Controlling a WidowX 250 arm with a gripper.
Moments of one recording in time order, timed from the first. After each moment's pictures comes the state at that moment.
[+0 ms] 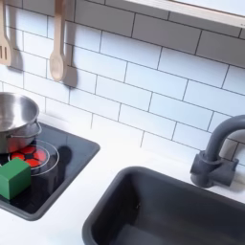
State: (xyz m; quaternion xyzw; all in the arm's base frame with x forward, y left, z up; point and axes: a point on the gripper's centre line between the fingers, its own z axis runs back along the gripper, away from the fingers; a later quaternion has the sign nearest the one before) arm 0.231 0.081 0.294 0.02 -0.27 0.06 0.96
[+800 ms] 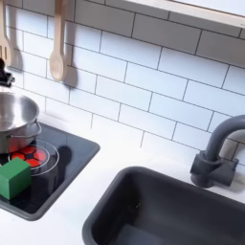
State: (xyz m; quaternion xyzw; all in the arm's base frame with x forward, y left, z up) arm 0.267 0.091 0.308 0.01 -0.33 0.06 0.94
